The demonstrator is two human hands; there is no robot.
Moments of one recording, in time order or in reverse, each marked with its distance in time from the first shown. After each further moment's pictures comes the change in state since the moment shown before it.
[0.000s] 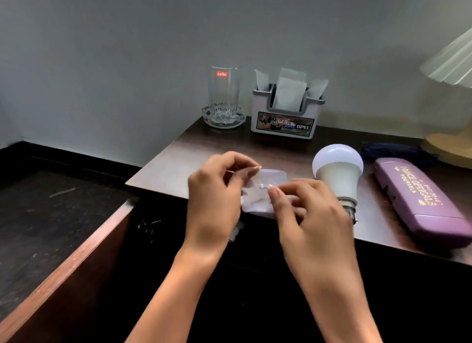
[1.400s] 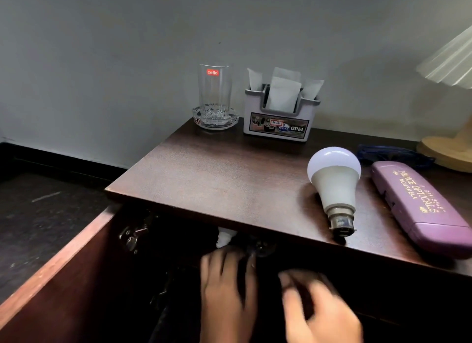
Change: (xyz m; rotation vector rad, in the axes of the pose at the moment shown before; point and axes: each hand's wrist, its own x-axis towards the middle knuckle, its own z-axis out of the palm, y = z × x) left_hand -0.096 -0.094 0.049 0.368 0.079 0.169; right_hand -0.069 0.052 0.014 -0.171 0.161 0.155
